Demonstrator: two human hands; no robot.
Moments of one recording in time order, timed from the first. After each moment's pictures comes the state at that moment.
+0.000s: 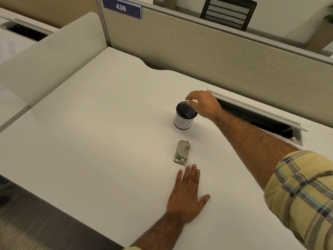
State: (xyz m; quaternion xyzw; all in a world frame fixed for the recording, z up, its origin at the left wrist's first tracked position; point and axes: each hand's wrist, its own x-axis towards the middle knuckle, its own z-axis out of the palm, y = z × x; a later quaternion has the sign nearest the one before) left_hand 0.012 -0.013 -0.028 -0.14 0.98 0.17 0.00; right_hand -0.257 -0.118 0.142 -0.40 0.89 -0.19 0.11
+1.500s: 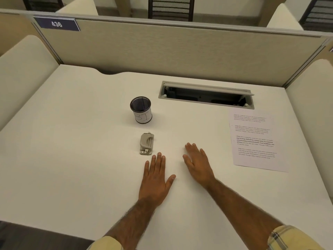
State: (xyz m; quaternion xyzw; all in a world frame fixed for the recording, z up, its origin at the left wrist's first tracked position) left_hand 0.013 -0.007 -0.027 -0.15 0.98 0.11 0.03; right_hand -0.132 0.144 0.003 -0.25 0.91 -0.27 0.18
